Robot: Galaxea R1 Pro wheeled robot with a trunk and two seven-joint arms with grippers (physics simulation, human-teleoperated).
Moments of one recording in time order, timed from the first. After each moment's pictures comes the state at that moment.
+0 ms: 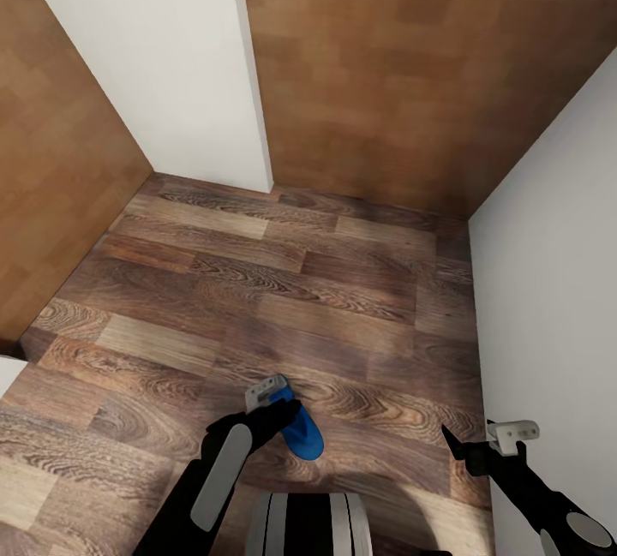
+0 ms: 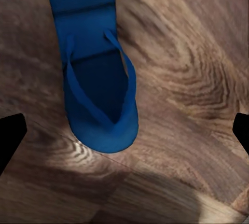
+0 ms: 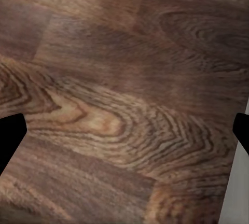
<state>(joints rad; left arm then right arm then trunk) -0.37 -0.17 -0.23 -1.23 0.76 0.59 0.48 0.00 -0.19 -0.16 -1.48 -0.08 0.23 0.26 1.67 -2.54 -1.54</state>
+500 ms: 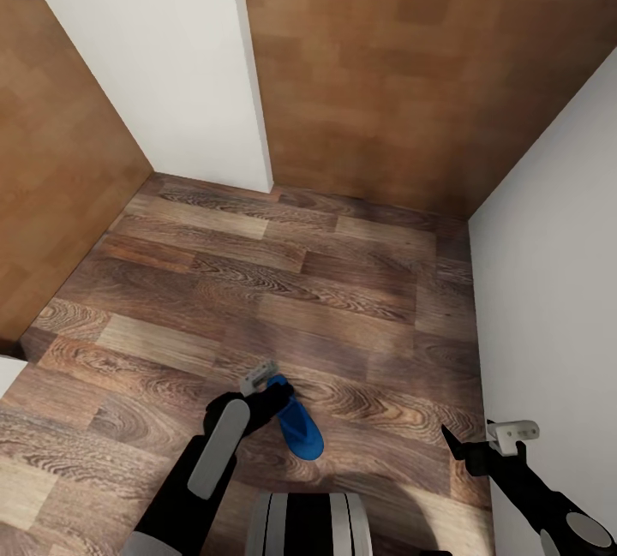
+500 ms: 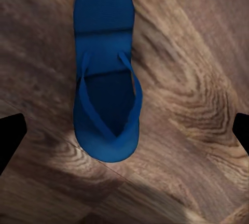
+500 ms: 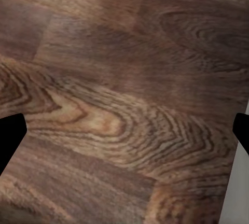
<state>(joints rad) -0.44 -0.17 -0.23 -1.23 0.94 0.57 0.70 0.00 -0.19 -0.16 -1.48 -0.08 0.23 0.26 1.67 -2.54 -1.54</state>
